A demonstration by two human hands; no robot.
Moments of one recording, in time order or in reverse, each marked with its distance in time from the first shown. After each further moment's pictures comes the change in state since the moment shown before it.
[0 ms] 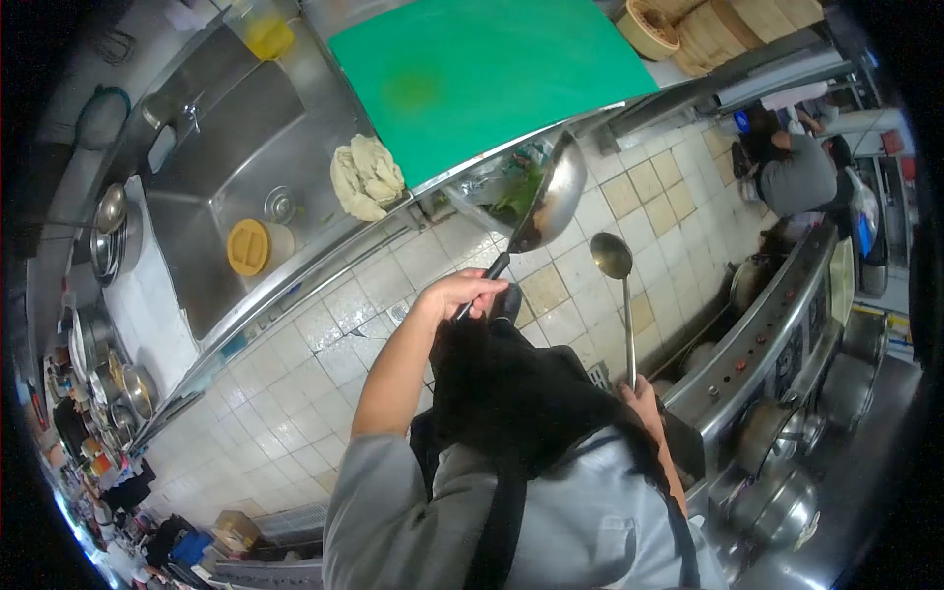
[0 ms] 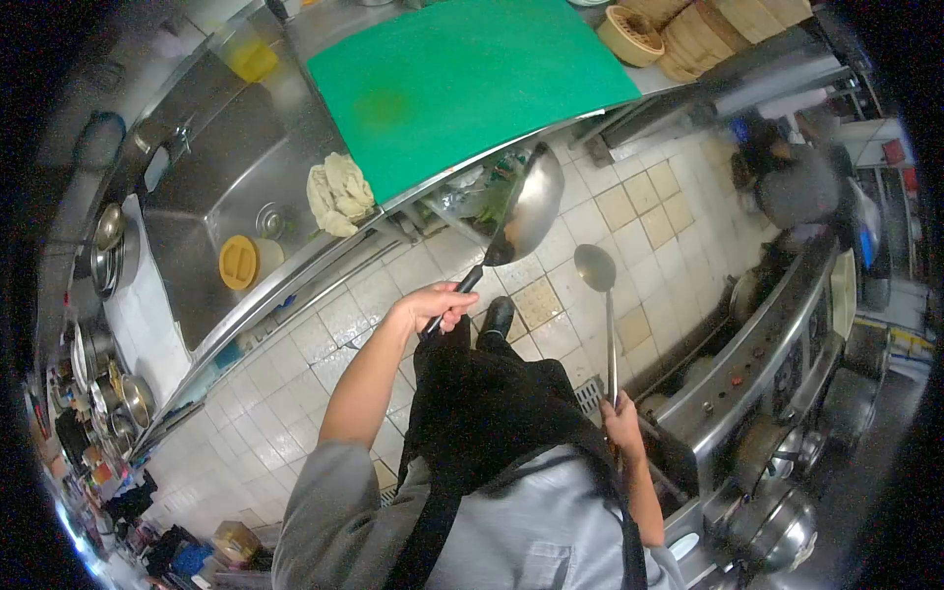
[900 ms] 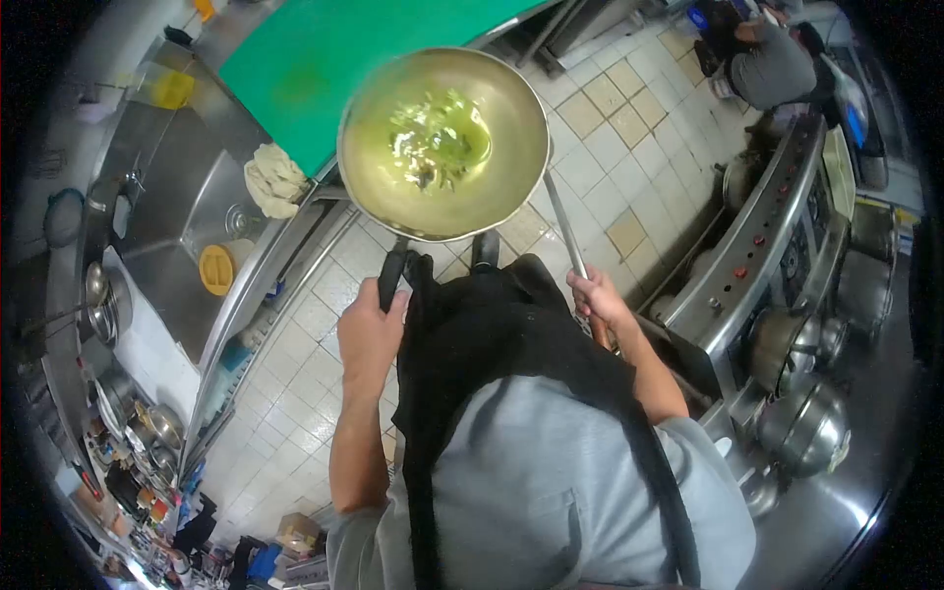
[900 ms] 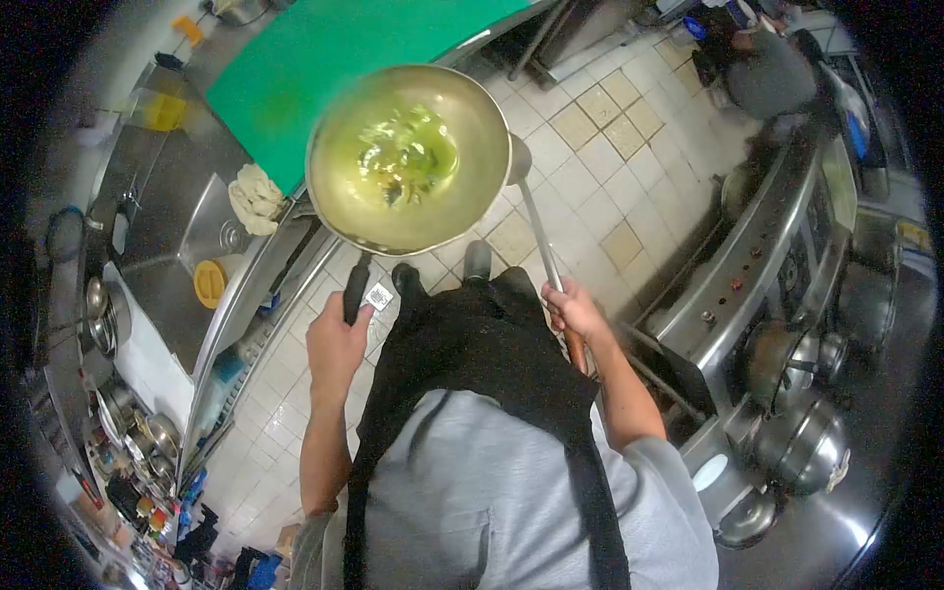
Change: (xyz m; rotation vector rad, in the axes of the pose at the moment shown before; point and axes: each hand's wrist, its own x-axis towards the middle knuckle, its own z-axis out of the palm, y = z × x) left_hand -0.147 -0.013 0.154 1.179 1.011 0.283; right_hand 0.057 -0.054 -0.001 0.592 -0.332 0.175
